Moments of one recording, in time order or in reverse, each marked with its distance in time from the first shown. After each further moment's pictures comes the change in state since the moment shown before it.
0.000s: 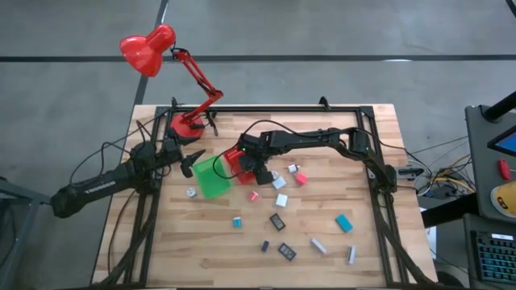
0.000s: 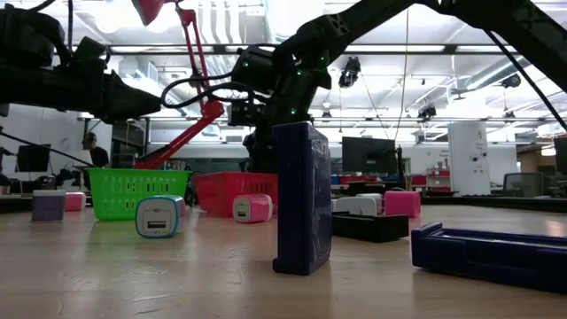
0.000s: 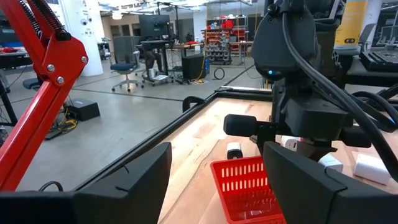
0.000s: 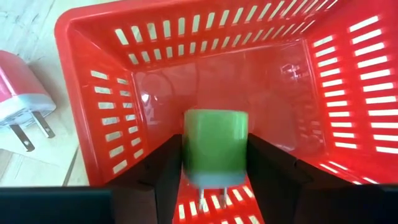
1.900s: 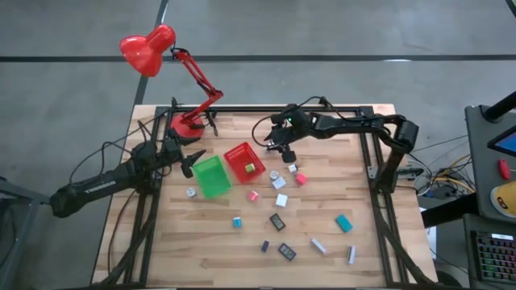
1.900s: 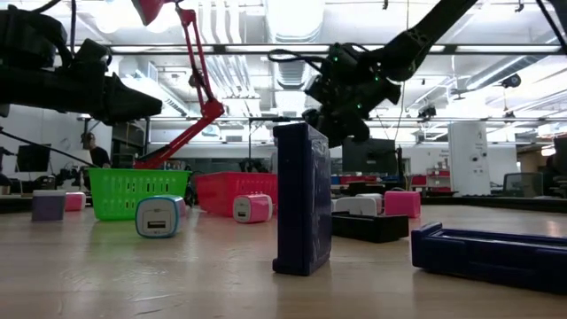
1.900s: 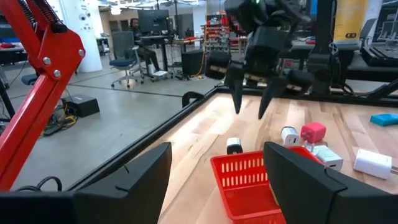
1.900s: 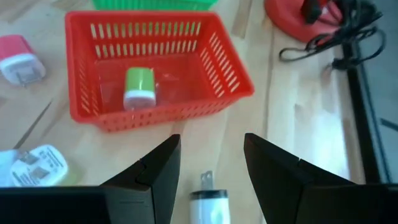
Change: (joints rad) left arm 0.000 0.016 0.000 0.000 0.000 0.000; right arm -0.277 -0.457 -0.690 0.654 -0.292 -0.129
